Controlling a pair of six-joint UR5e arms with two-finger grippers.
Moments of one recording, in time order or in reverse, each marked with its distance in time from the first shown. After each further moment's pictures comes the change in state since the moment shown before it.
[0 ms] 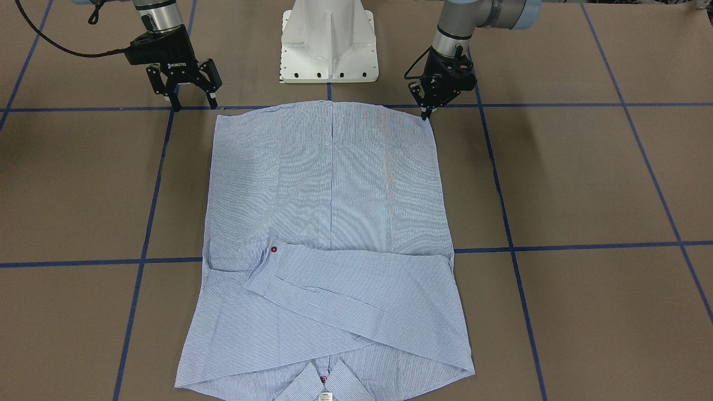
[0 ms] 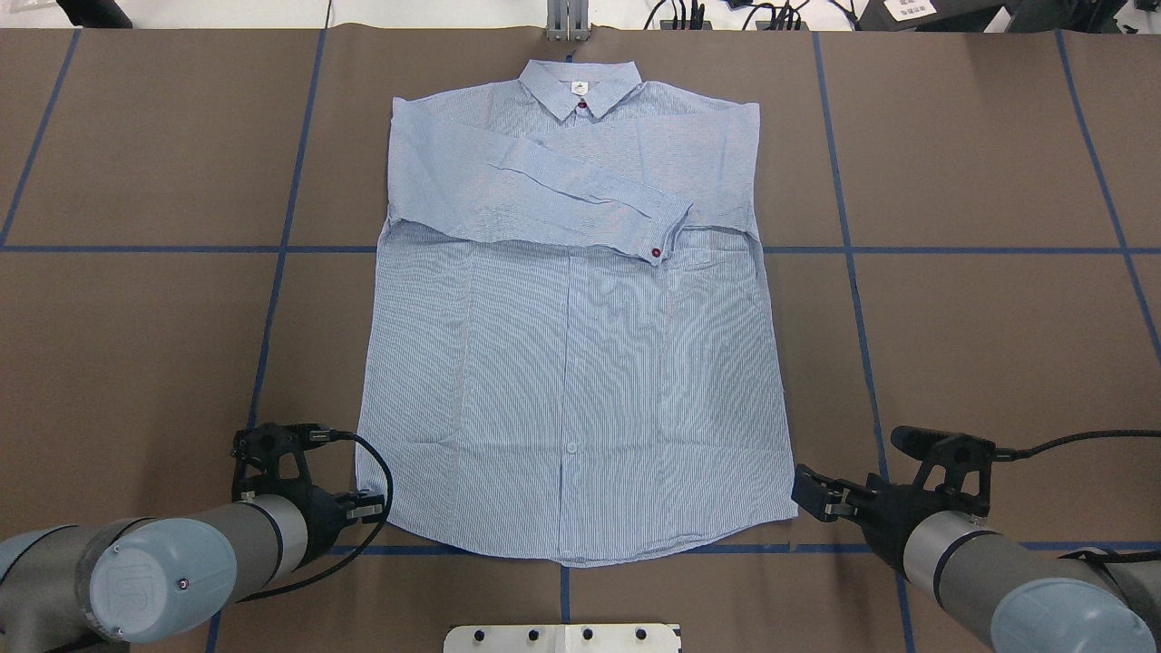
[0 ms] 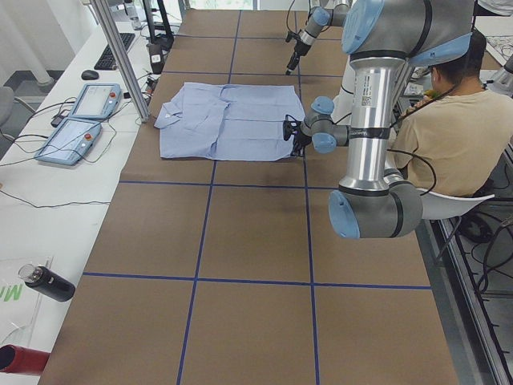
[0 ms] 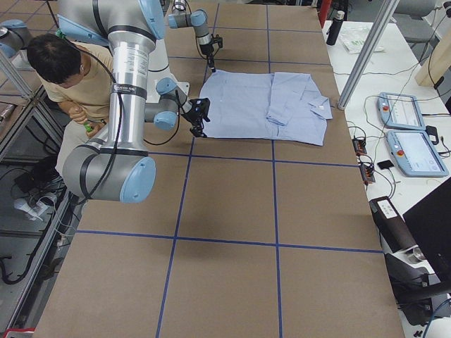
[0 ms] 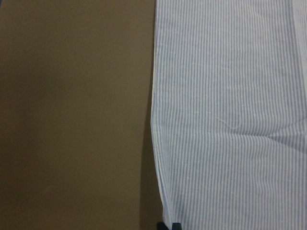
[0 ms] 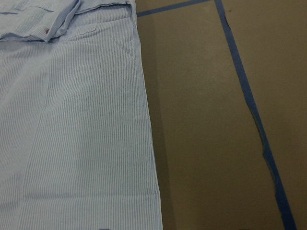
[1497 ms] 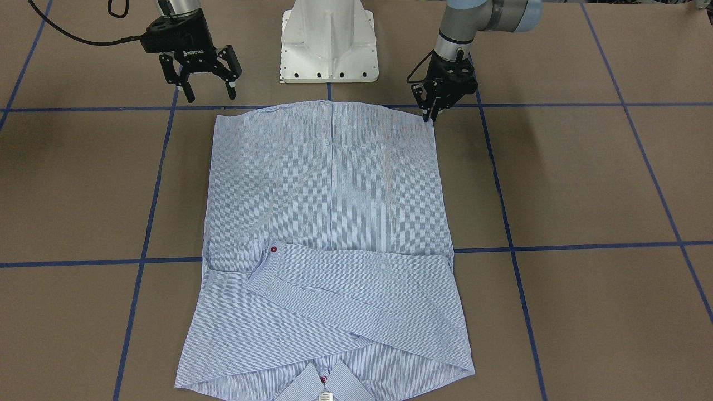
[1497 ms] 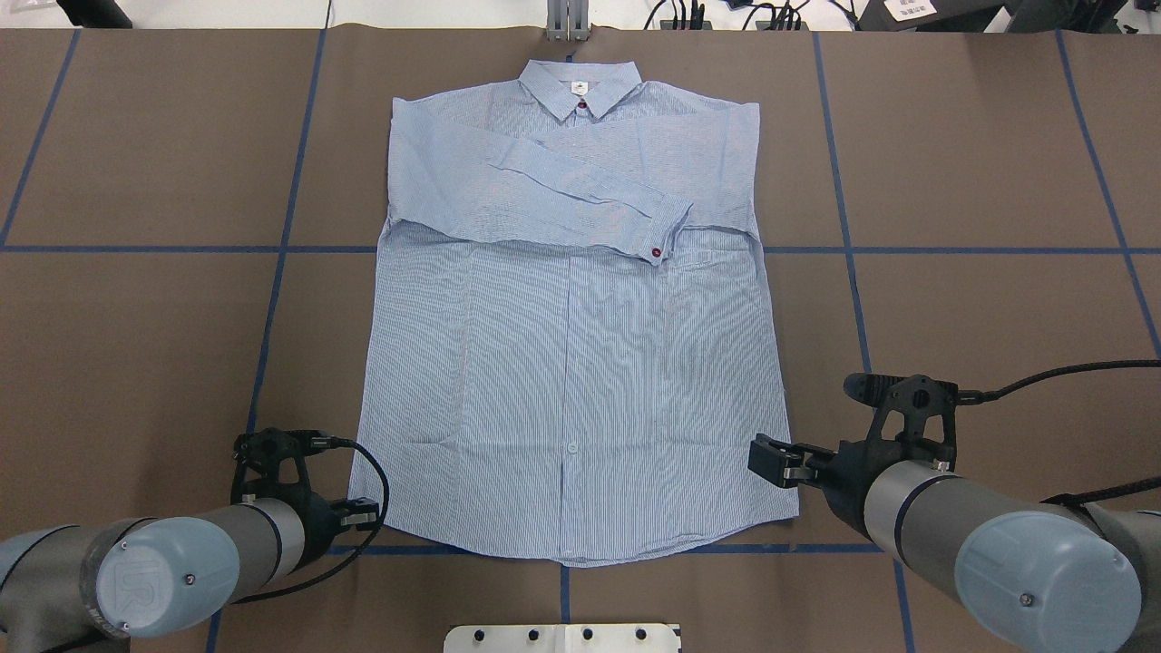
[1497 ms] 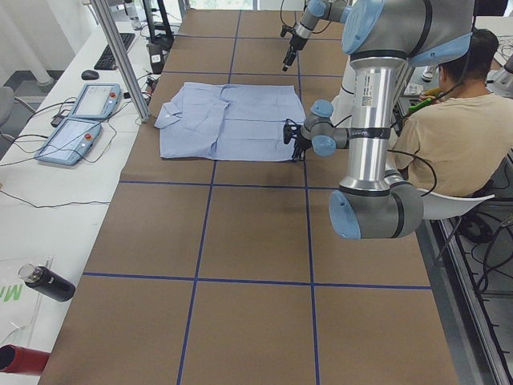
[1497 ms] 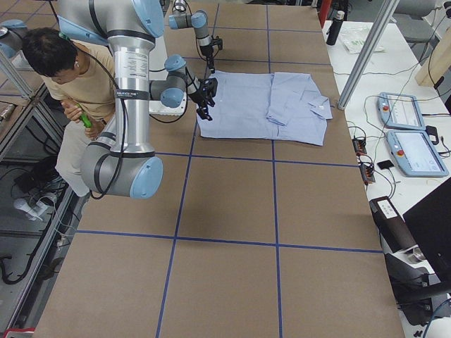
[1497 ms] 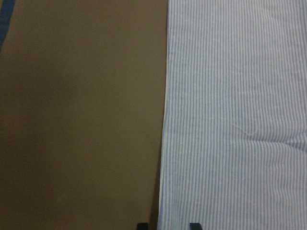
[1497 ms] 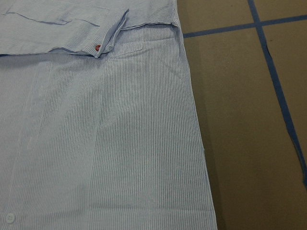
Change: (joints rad) left arm 0.001 0.007 0.024 0.007 -0.034 0.033; right arm 0.113 0.173 0.117 -0.266 0.142 -0.135
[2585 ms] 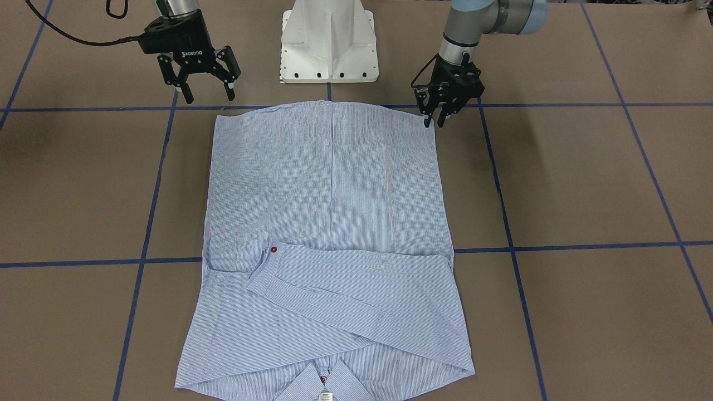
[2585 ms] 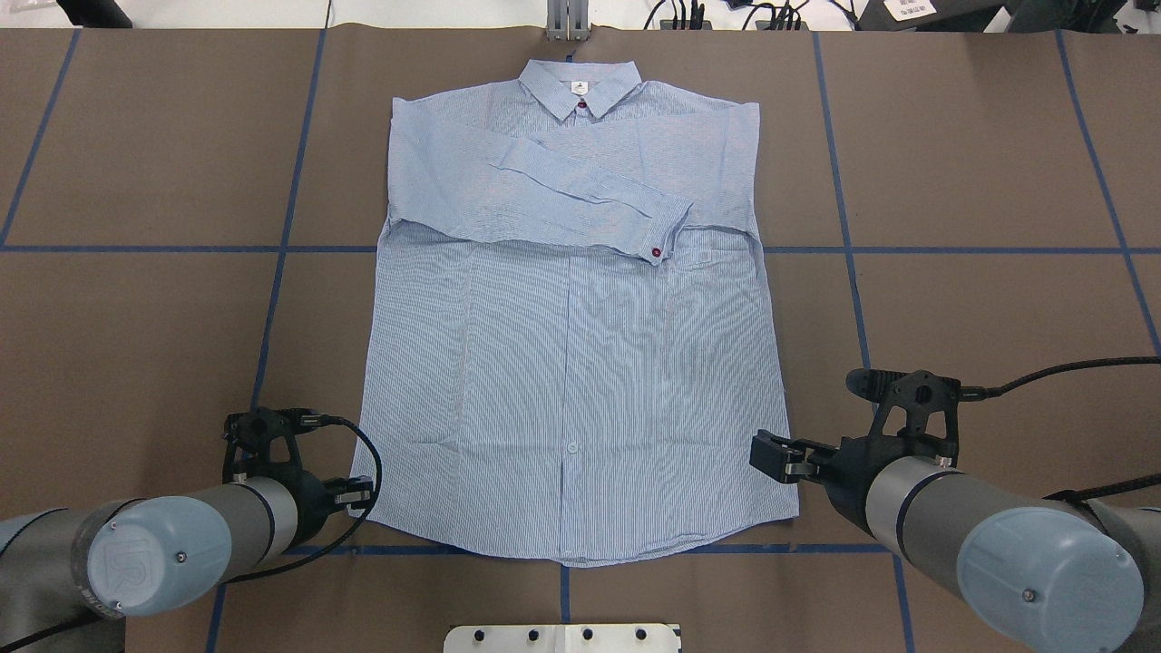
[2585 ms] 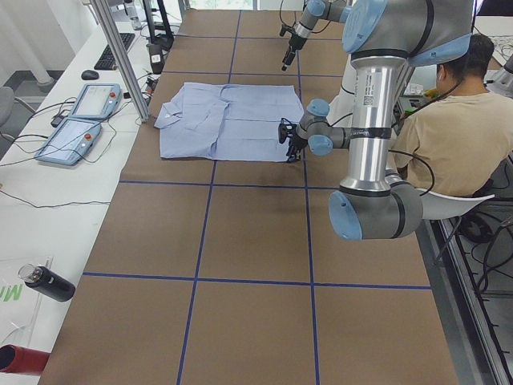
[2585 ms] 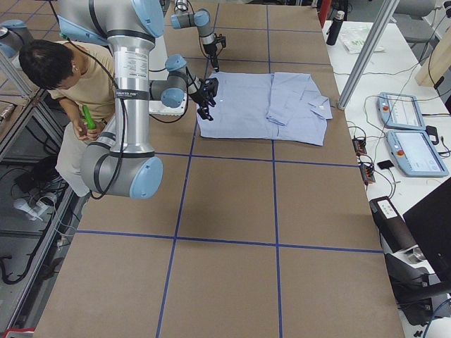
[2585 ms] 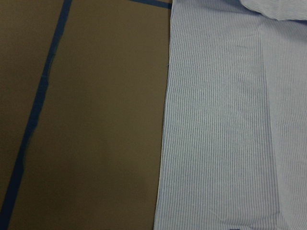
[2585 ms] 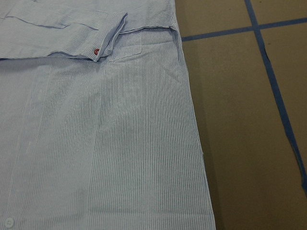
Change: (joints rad) left arm -0.036 0.004 -0.003 0.000 0.001 0.002; right arm 0.006 0.000 0.000 0.000 0.001 0.000
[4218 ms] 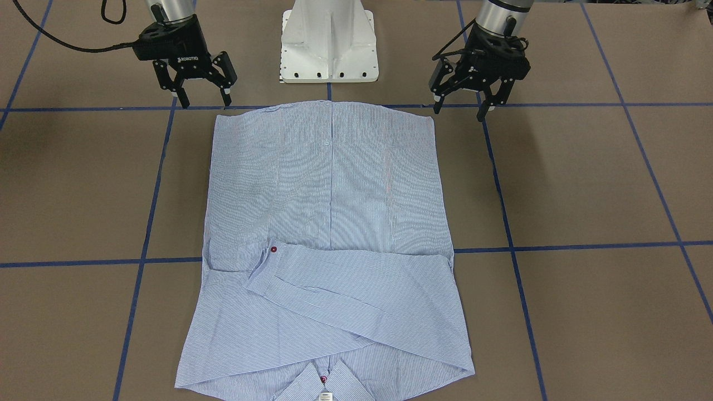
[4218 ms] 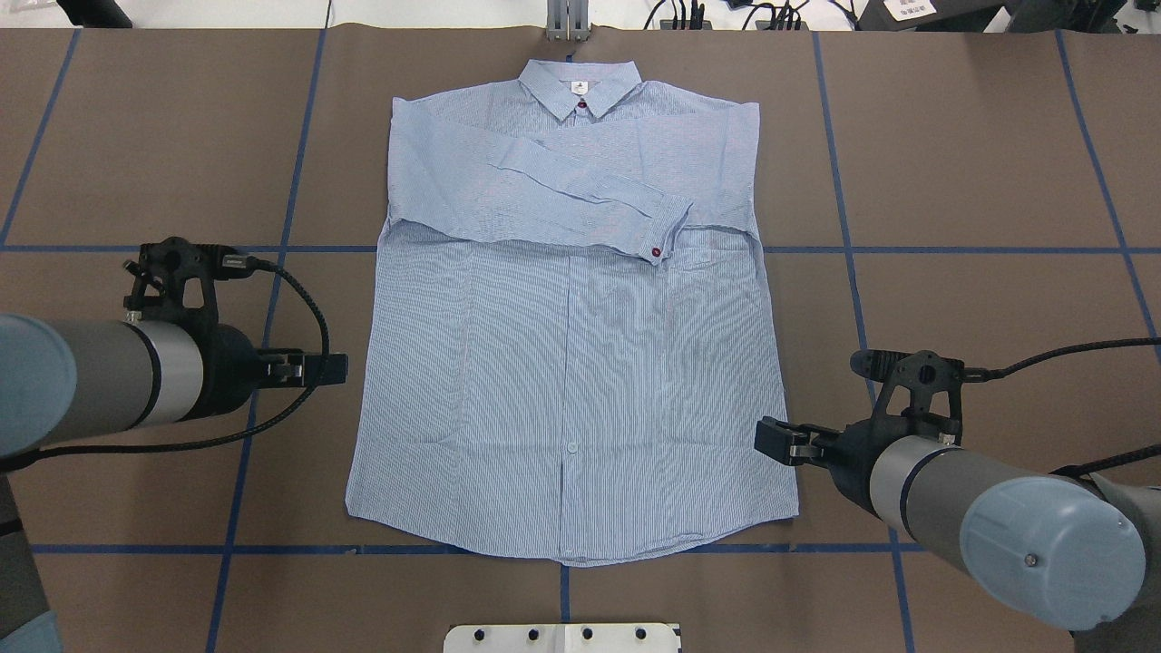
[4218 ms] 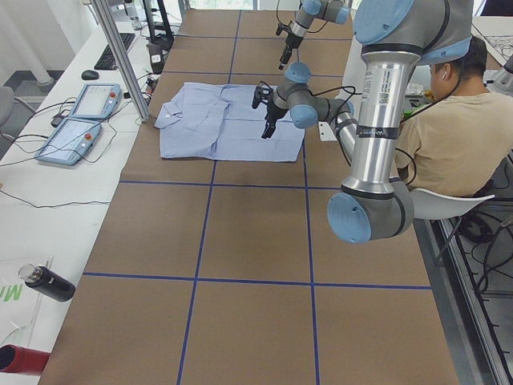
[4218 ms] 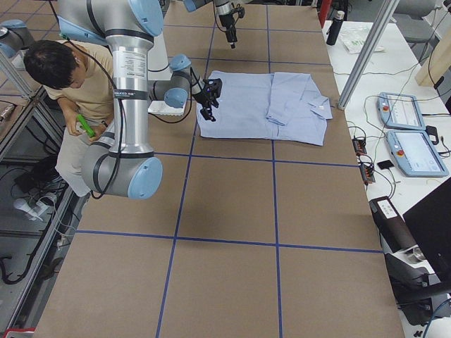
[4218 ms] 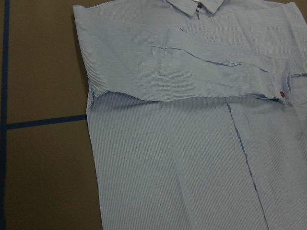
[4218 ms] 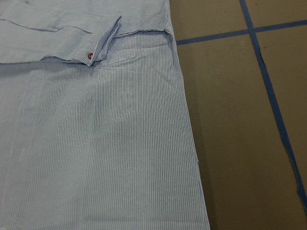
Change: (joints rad) left arm -0.270 0.010 -0.204 0.082 -0.174 0.258; right arm 0.035 0.003 -0.006 -0.002 0.037 -0.010
